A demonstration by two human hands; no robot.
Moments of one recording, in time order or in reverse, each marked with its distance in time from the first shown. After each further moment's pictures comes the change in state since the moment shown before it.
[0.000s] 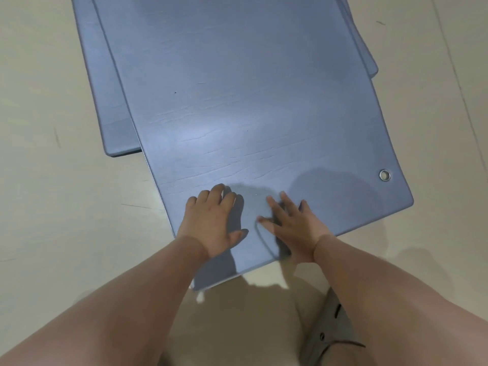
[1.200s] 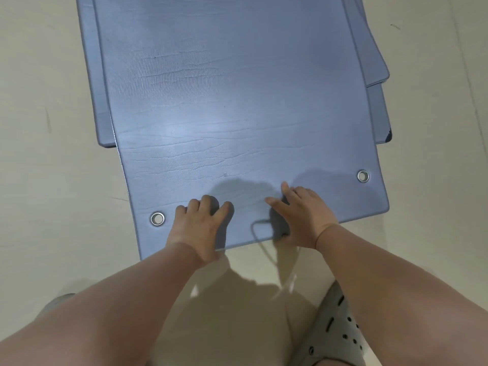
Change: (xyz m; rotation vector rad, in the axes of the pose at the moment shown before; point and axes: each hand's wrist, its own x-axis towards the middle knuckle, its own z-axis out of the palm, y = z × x) left_hand 0.001 -0.003 0.032 0.175 -0.088 -0.030; right_hand 0.006 0.043 -0.019 0.230 0.078 0.148
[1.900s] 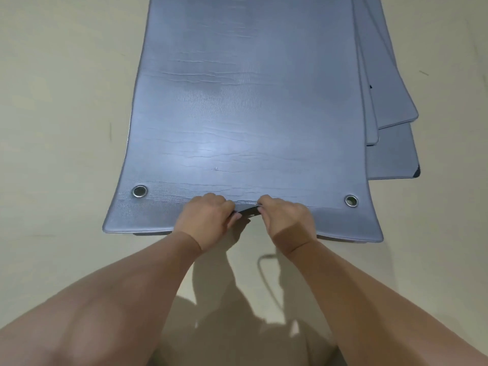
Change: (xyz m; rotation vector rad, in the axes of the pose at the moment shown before) left_hand -0.001 -0.064 -0.018 -0.283 0.486 0.033; right_hand 0.039 -0.101 -0.055 0.228 0.523 0.110
